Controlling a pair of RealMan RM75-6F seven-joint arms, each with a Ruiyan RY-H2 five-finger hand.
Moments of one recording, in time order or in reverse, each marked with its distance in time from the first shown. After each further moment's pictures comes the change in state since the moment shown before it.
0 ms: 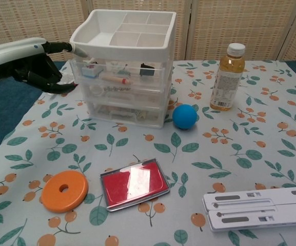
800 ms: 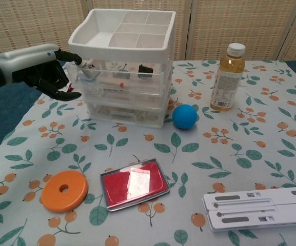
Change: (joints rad) left arm -0.056 -0.017 0.040 0.030 -0.030 0.009 0.132; right arm 0.002 -0.004 0.003 0.013 0.007 -0.009 0.015
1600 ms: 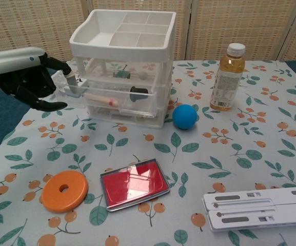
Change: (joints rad) left arm 0.041 0.119 0.083 -0.137 0.094 0.039 -0.018; right arm -0.005 -0.001 -0.002 0.001 -0.004 0.008 0.001
